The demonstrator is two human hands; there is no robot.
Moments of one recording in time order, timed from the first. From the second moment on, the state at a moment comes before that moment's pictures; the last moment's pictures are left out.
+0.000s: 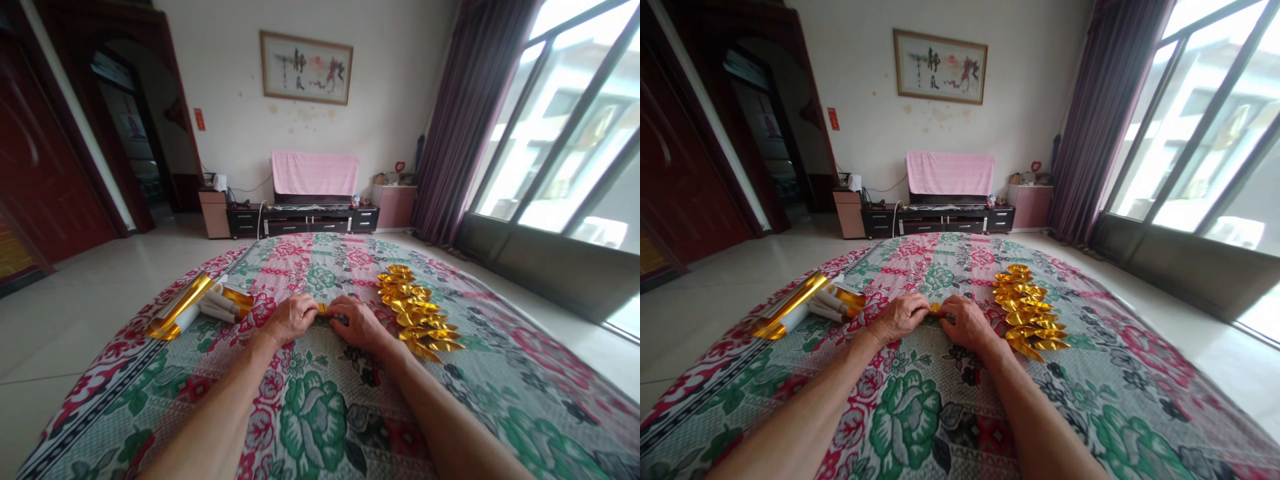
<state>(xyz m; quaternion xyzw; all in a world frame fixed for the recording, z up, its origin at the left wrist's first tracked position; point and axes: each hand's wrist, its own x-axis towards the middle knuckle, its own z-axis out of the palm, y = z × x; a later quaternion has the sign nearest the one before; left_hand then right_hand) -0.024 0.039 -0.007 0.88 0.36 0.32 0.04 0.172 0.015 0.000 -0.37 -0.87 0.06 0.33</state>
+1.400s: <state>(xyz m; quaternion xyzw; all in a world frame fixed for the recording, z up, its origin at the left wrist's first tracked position) -0.011 0.047 -0.012 0.82 0.49 0.29 0.02 0.149 0.020 -0.006 -0.58 -0.76 0.01 0.31</state>
